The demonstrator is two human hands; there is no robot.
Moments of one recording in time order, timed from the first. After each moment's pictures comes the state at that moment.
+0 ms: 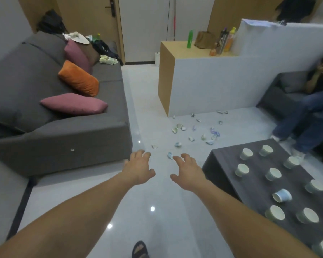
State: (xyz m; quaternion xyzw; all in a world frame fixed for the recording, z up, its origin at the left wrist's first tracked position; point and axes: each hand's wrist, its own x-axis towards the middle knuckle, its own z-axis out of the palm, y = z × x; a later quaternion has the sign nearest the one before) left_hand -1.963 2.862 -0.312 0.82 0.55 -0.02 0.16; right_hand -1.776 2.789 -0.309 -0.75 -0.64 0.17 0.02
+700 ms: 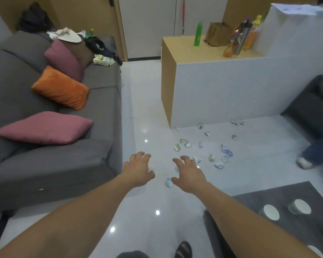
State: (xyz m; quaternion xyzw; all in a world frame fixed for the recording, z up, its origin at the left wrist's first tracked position) left_hand -1.765 3.192 -0.331 0.79 0.58 -0.05 0.19; right_hand -1.569 3.132 -0.339 -0.72 -0.66 0.21 0.01
